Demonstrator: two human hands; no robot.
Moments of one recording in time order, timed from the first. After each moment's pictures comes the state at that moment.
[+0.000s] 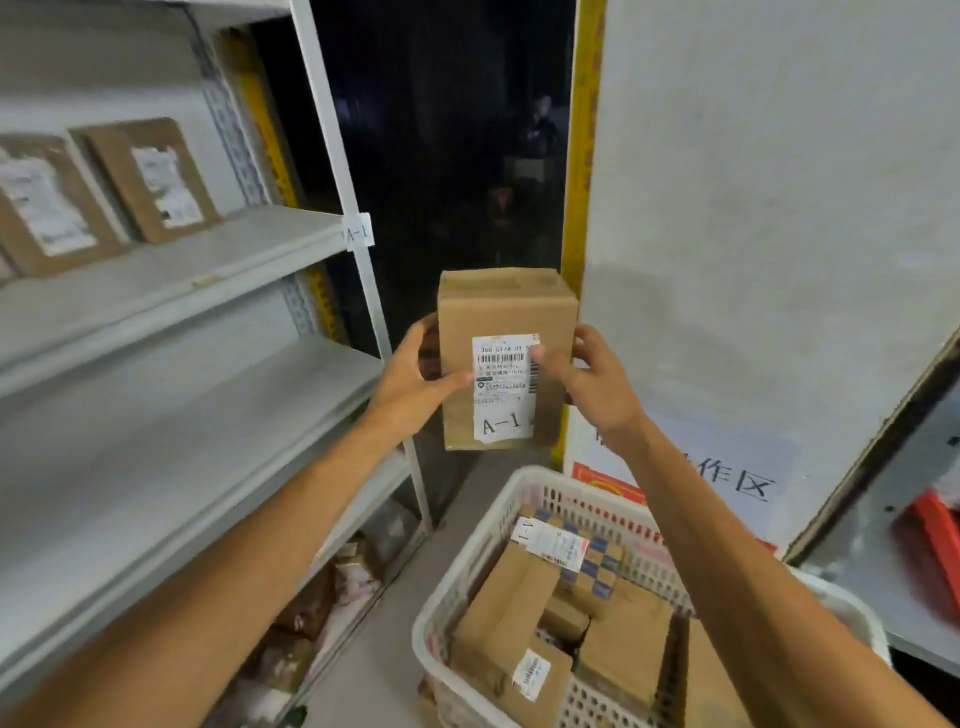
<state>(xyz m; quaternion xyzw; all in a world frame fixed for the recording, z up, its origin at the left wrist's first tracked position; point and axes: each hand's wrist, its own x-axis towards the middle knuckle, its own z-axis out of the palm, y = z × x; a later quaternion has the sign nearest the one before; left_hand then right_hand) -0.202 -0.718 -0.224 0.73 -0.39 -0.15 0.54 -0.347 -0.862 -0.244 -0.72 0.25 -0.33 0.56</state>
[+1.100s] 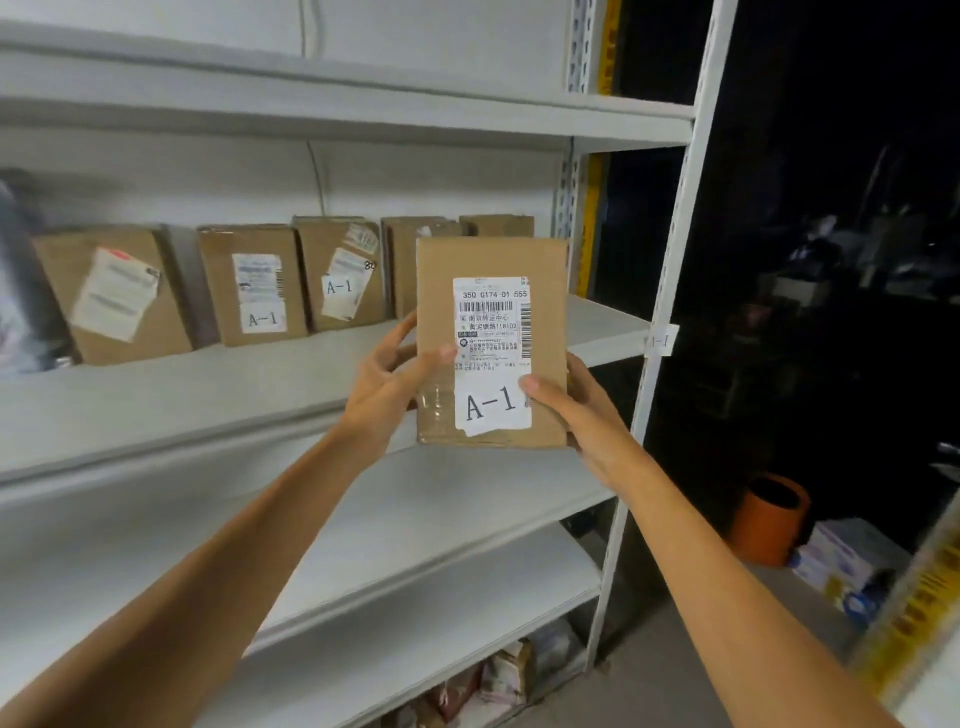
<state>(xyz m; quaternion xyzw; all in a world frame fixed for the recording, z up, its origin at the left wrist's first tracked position) 0.014 -0.446 -0.138 0.64 -0.27 0.00 0.72 -0.054 -0.652 -0.160 -0.72 -0.06 -0.13 0.68</state>
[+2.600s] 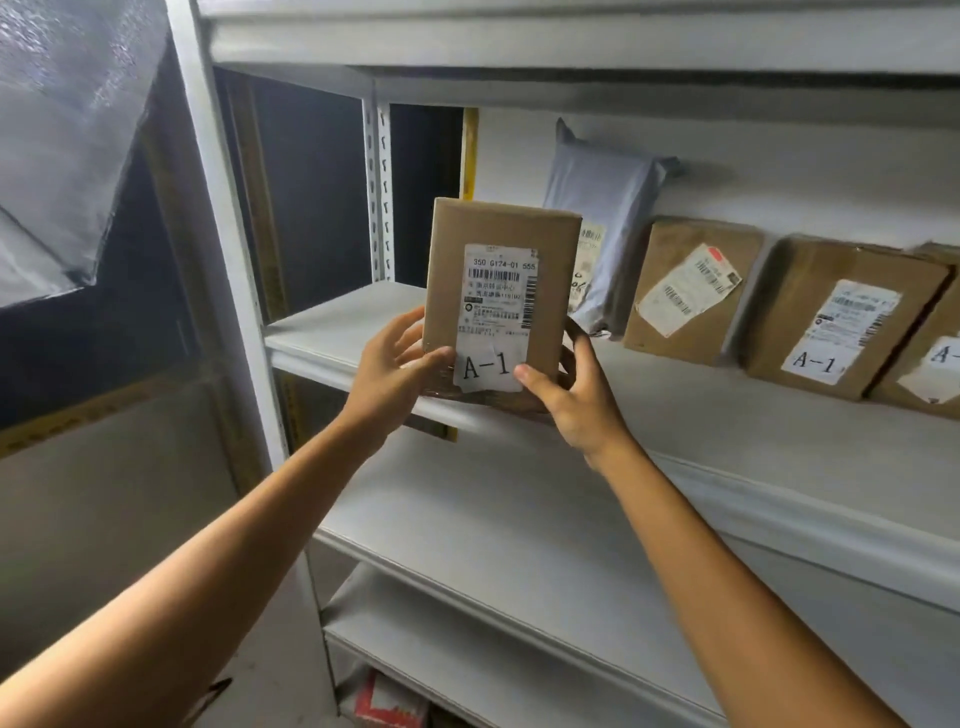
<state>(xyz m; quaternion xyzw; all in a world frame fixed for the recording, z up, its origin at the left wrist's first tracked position) -0.026 0.054 -0.148 0.70 0.04 0.32 0.64 0.092 -0.106 -0.161 -0.68 -0.35 0.03 0.65</state>
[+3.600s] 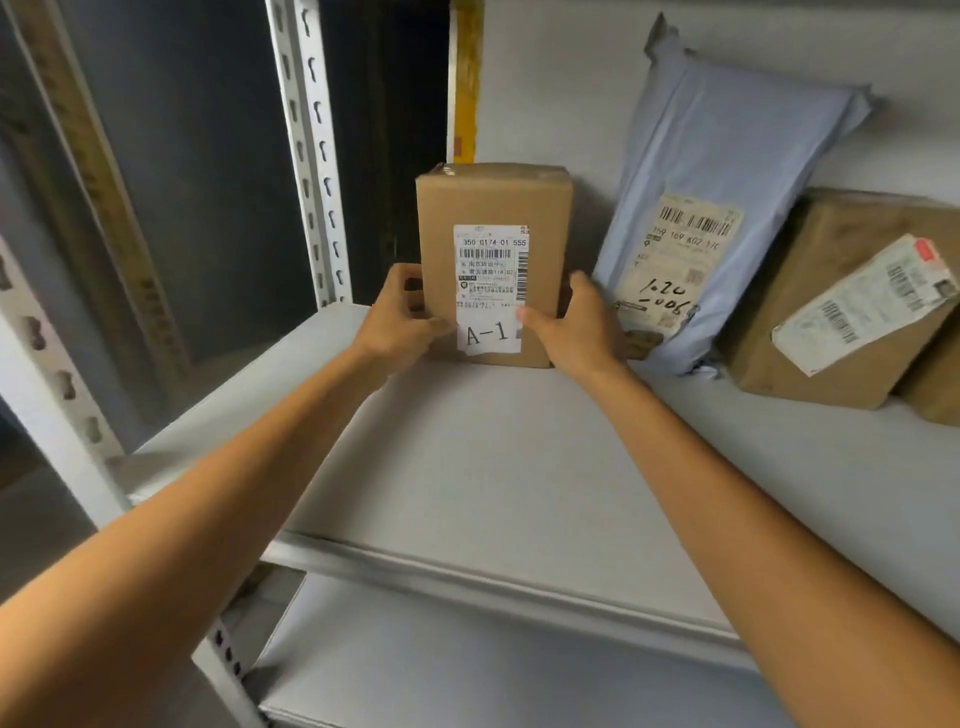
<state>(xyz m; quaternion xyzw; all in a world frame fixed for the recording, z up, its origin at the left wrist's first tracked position) 0.225 0.288 -0.154 0.79 0.08 0.22 0.57 0.292 0.107 -0.146 -0.87 -0.18 -0.15 0.44</state>
